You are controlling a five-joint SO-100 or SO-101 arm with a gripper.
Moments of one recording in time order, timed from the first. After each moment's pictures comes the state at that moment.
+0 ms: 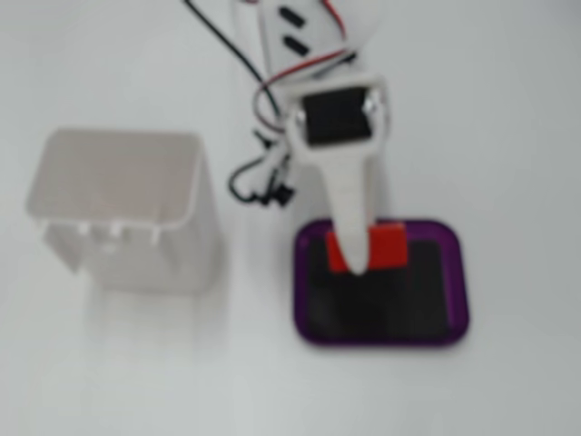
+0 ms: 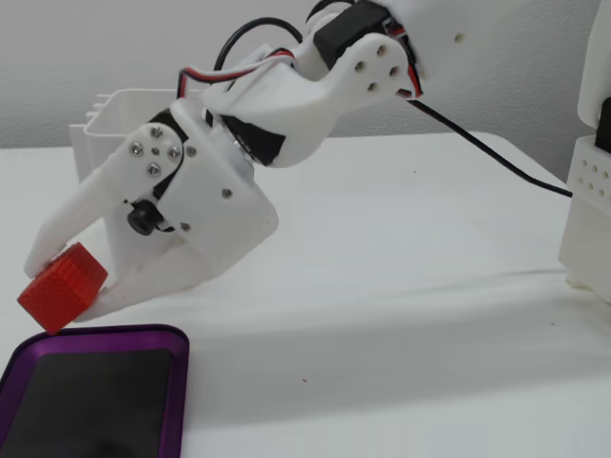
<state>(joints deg) -3.2 84.4 106.8 1.5 9.1</state>
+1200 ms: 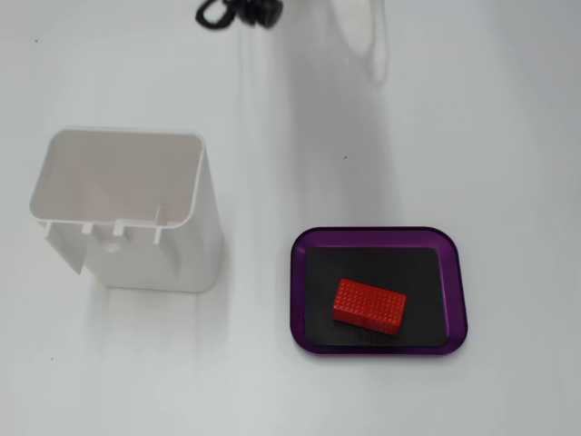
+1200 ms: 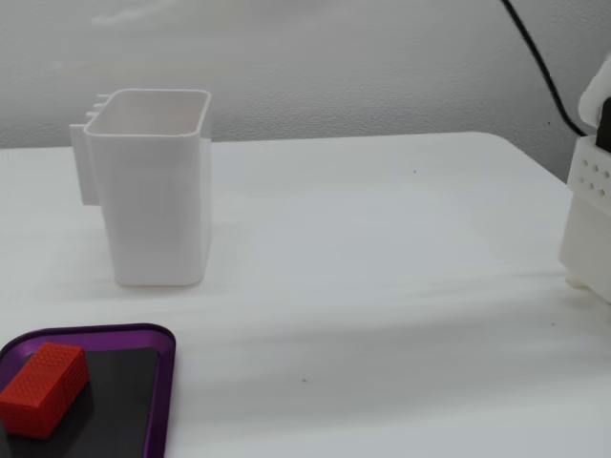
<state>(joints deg) -3.0 122.4 107.2 24.1 9.1</state>
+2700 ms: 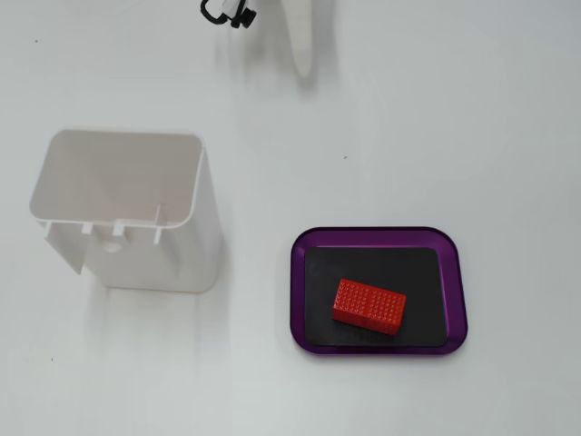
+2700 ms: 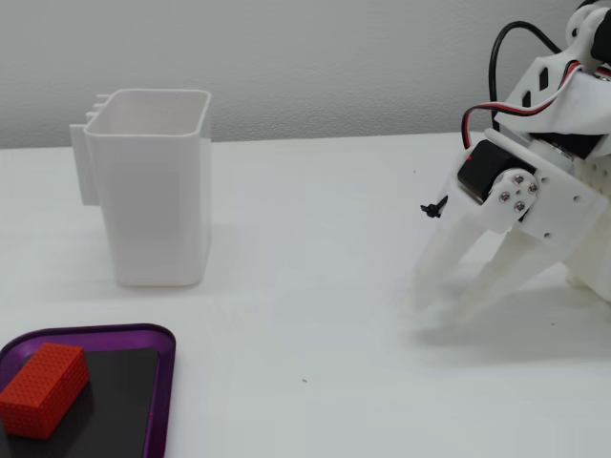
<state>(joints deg) -1.1 191.8 174.0 71.3 -1.6</state>
